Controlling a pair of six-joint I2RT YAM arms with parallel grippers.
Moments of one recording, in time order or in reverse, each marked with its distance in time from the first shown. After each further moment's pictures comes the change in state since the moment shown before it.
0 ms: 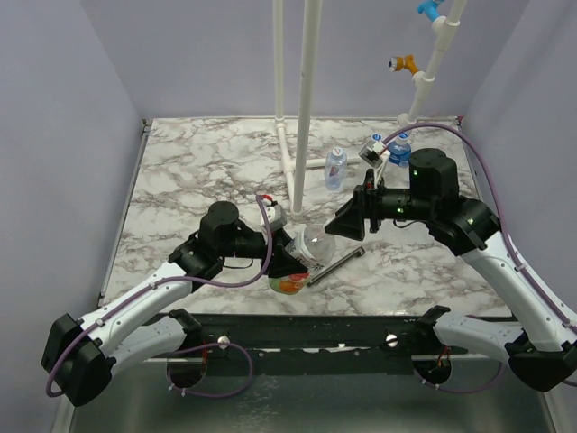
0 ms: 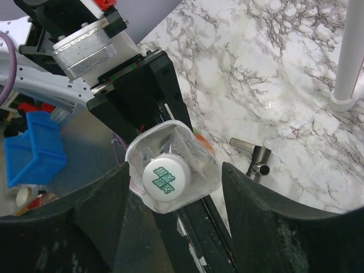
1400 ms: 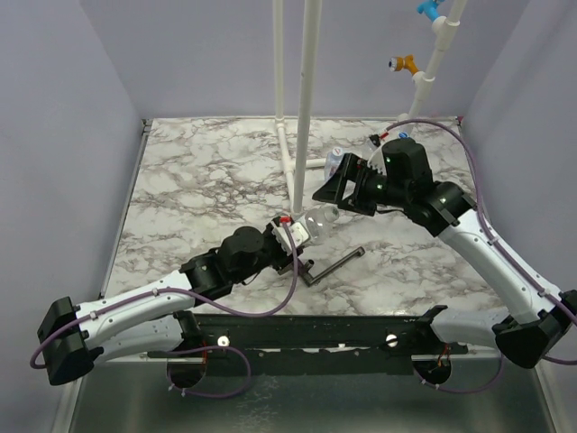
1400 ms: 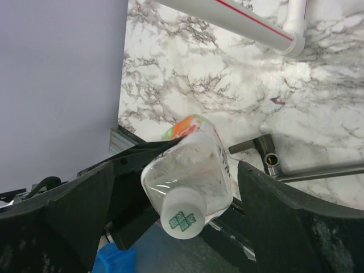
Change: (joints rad) left arm -0.338 -0.003 -0.002 -0.065 -1.013 0.382; right arm 0.000 0.168 0.038 -0.023 0.360 0.551
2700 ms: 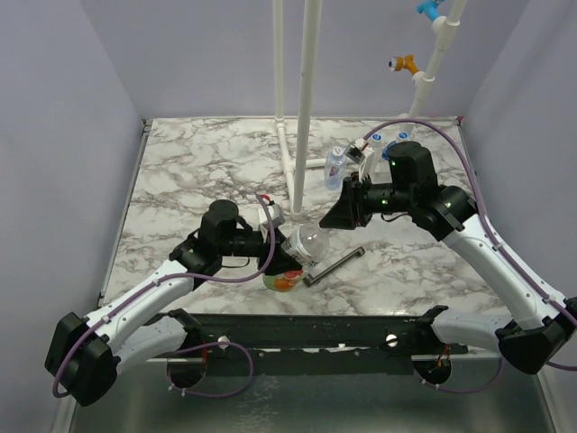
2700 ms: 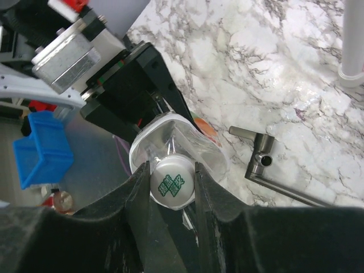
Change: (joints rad) left arm 0.401 0.033 -0.023 0.020 1.013 -0.338; right arm -0.005 -0.051 -0.023 -0.002 -0.395 -0.532
